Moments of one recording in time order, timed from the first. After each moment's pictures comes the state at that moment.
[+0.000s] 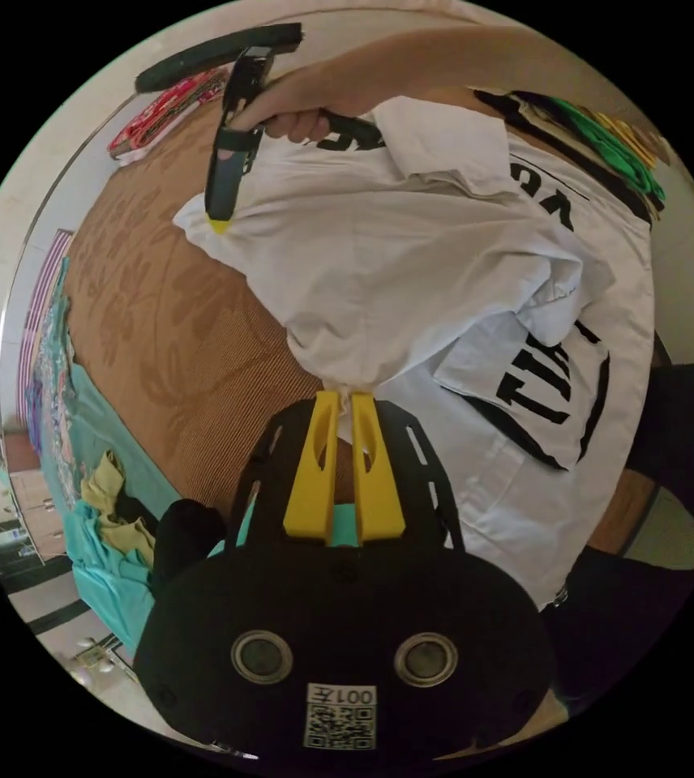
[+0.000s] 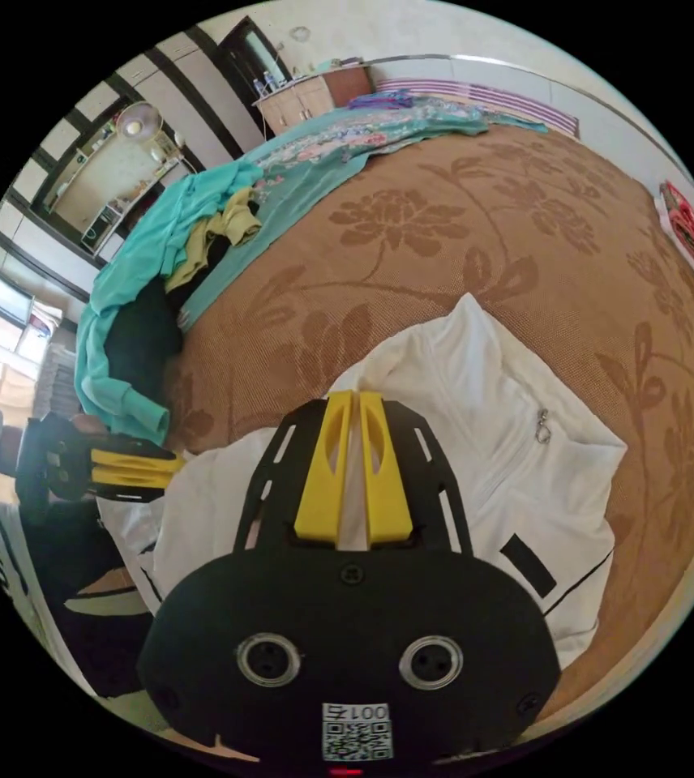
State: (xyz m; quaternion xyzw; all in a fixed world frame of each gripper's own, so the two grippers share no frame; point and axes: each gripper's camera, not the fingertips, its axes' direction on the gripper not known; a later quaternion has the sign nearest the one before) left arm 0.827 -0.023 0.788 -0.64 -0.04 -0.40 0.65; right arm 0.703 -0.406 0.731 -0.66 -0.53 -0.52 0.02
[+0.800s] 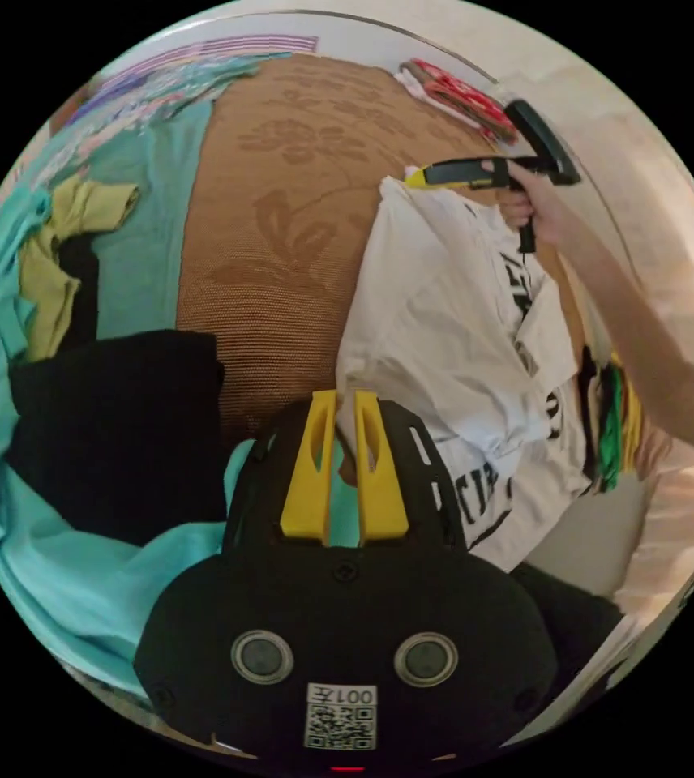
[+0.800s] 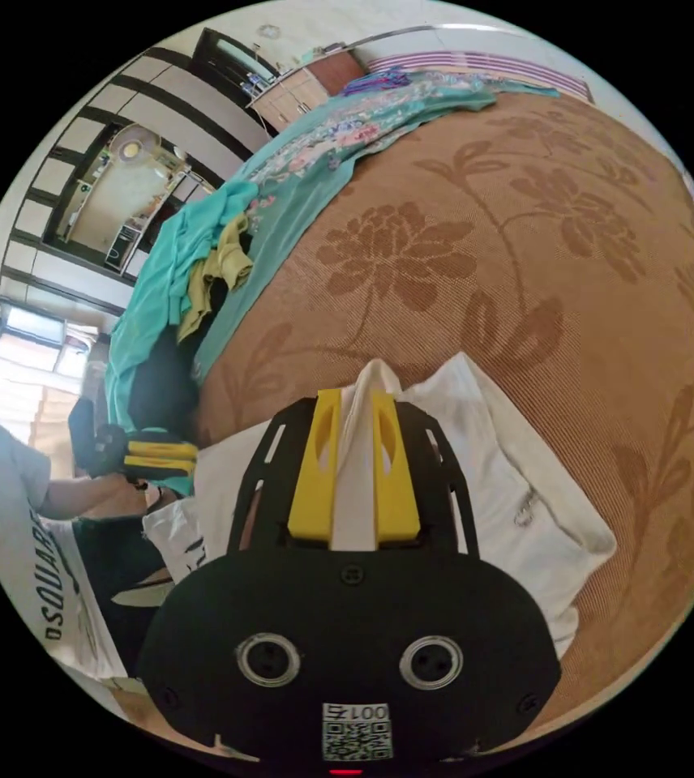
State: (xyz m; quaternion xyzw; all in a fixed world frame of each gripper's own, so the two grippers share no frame) left arm 0.779 0.026 0.655 -0.46 -0.19 -0.73 0.47; right arm 0.618 -0.307 0.717 -0.72 -0.50 -0.48 -0.04
